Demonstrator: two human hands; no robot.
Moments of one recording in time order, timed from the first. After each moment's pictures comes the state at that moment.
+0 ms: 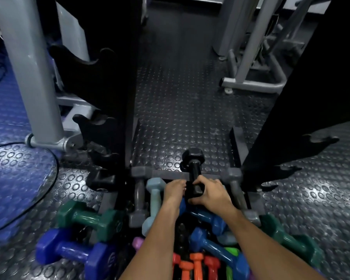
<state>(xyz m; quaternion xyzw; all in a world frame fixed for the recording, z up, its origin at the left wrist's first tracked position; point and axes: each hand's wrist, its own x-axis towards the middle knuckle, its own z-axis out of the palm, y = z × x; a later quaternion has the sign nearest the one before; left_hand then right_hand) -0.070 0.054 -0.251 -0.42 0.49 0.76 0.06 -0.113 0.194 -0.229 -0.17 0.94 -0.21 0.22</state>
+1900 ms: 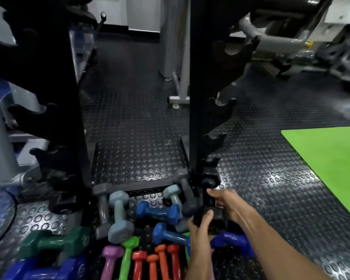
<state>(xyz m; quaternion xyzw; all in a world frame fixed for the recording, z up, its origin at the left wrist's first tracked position) 0.060 0.269 -0.116 -0.36 0.36 0.85 0.11 -0.061 0.375 -0.128 0.24 0.65 -0.67 0.27</state>
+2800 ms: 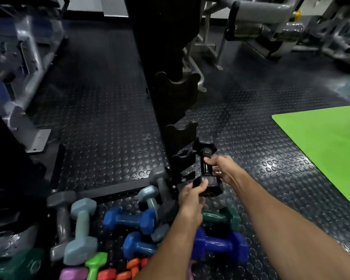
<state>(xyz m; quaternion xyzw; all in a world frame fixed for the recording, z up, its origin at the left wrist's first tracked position) -0.079 0.324 -0.163 -0.33 0.41 0.84 0.17 -0.195 0.453 -0.156 0.25 0.70 -0.64 0.20</state>
